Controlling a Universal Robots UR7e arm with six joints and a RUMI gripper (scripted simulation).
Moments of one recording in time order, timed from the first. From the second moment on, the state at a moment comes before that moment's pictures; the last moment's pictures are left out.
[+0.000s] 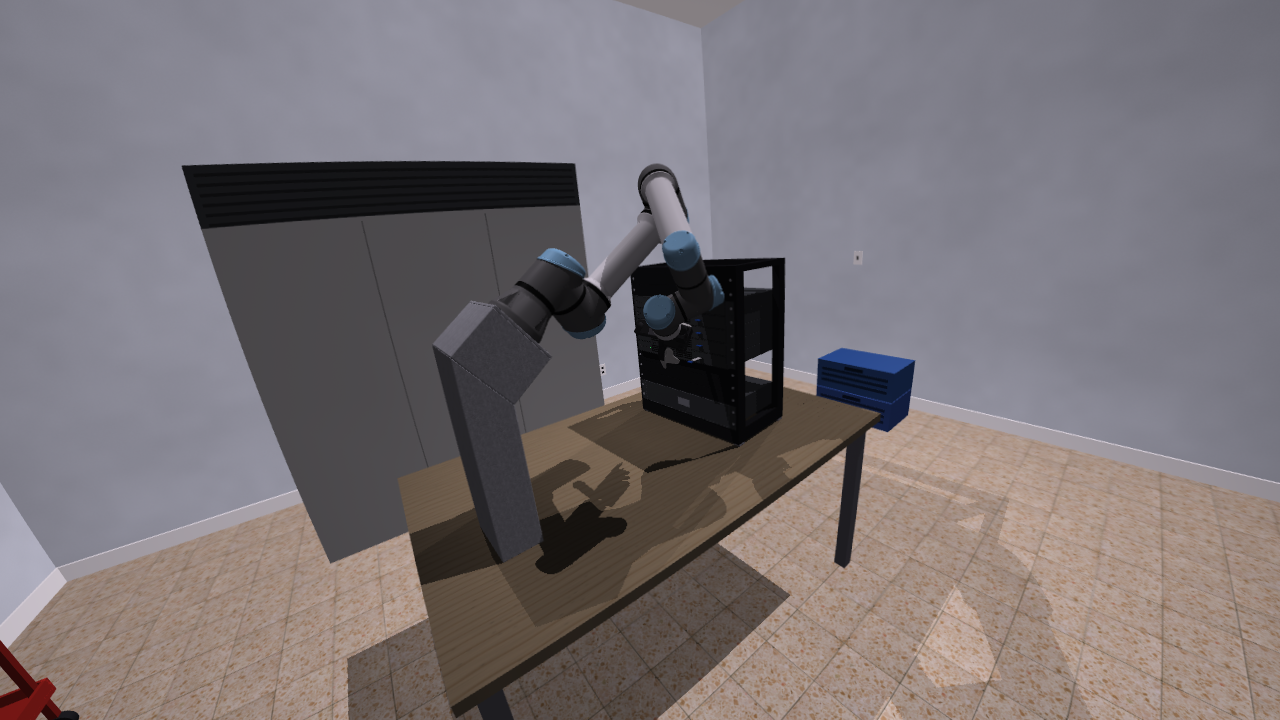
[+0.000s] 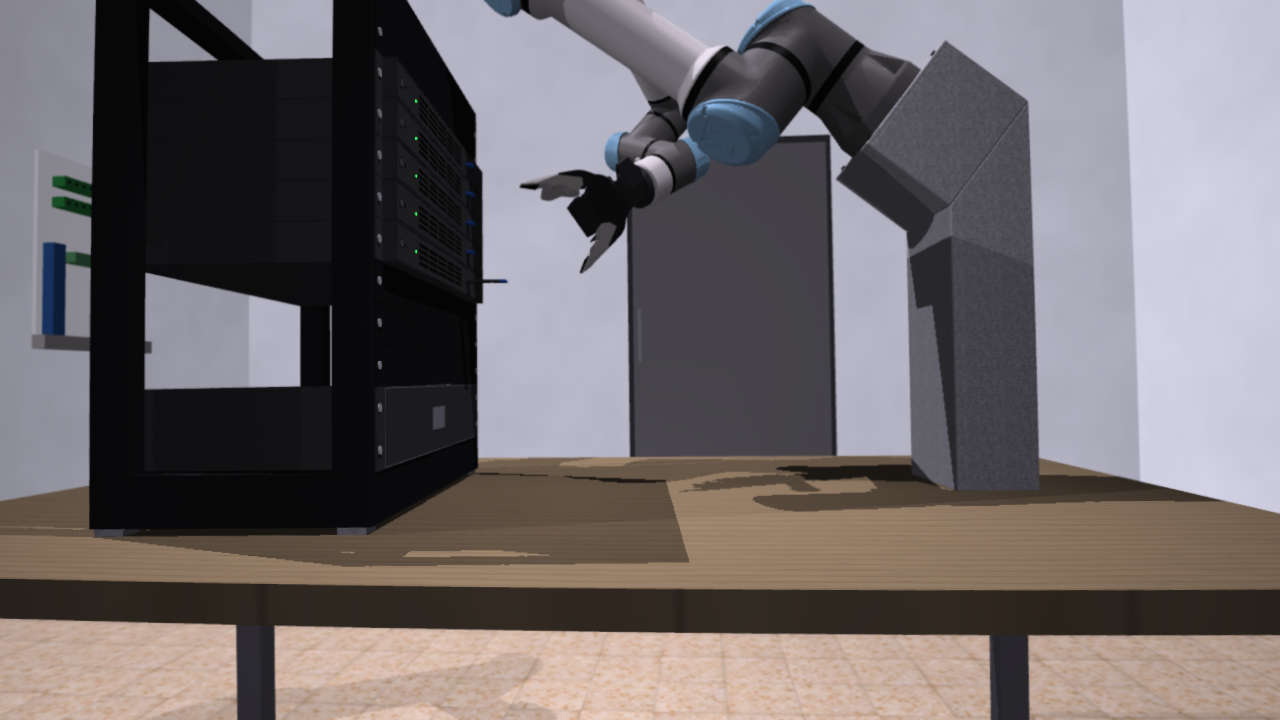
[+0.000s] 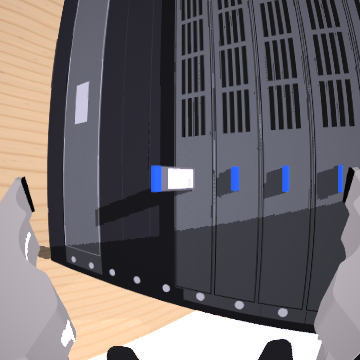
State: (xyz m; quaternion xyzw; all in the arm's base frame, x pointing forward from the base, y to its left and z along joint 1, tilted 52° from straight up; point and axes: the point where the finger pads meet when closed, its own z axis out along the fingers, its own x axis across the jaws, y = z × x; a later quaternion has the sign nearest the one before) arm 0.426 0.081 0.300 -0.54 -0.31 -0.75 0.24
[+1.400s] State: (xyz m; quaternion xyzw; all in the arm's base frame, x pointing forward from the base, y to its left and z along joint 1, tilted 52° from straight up) arm 0.441 0.085 0.305 -0.54 -0.31 -0.74 0.24
